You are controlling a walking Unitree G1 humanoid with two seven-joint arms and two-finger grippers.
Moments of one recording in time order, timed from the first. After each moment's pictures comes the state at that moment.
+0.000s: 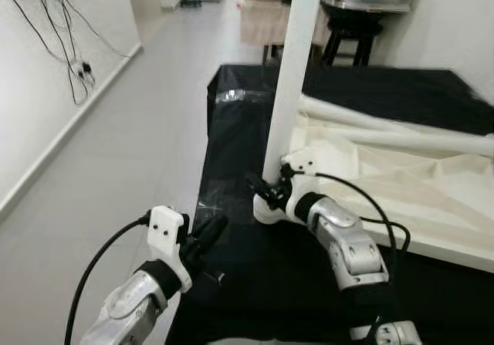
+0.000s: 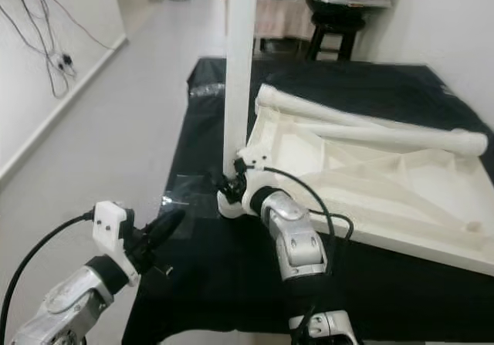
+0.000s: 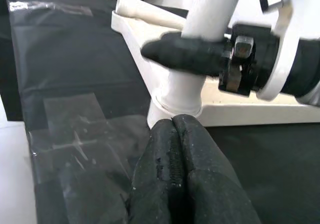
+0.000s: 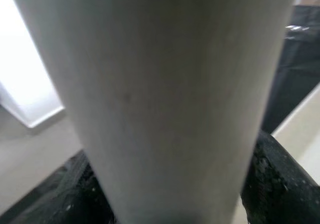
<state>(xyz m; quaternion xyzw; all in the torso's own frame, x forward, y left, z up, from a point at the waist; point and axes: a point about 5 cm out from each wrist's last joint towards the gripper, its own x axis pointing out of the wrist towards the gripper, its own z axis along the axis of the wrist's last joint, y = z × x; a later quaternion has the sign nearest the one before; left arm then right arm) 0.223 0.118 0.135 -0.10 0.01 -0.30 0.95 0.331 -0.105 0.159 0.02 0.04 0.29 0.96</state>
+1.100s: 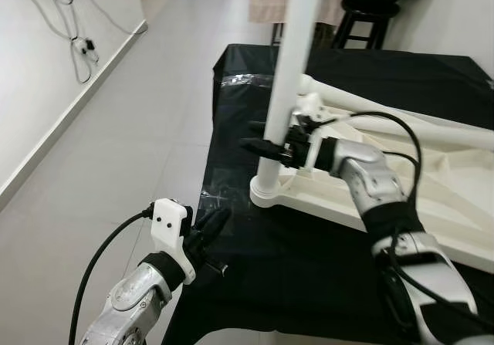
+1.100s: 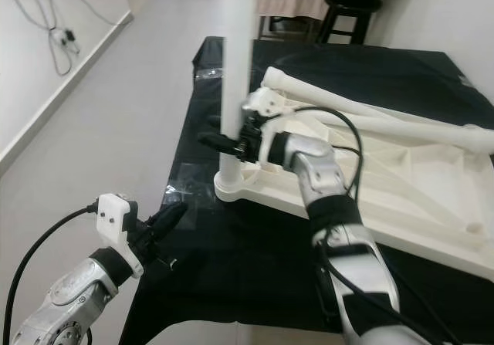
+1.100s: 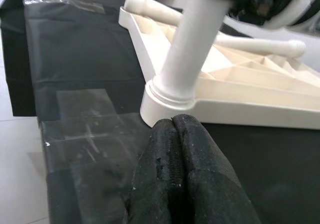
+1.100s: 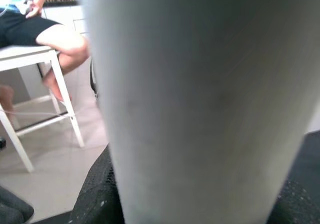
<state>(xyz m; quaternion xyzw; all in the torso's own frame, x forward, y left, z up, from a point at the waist) 0.222 0.113 0.135 -0.11 0.01 -0.30 0.95 0.362 -0.133 0.206 -0.05 -0.02 0.53 0.85</state>
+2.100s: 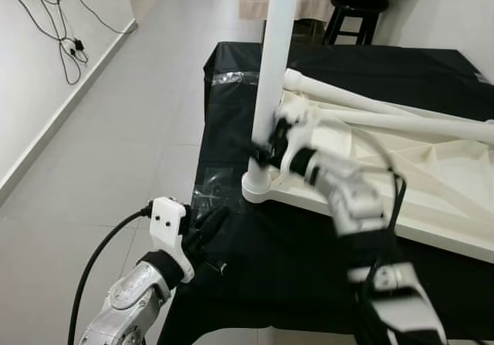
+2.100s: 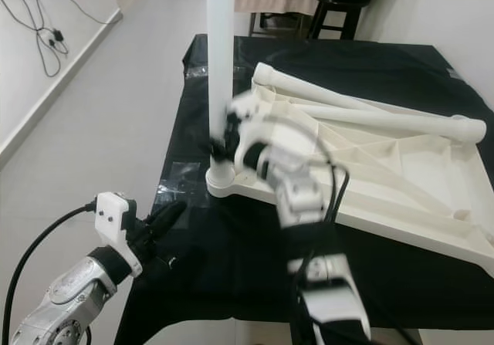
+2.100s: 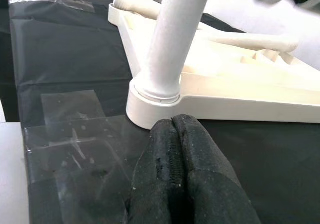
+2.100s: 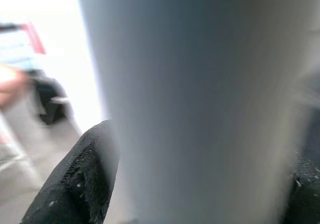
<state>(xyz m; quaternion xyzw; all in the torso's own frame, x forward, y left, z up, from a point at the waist) 0.224 0.116 0.135 -0.10 0.01 -0.30 0.95 0.354 -0.091 0.230 0.02 -0.03 0.43 0.90</state>
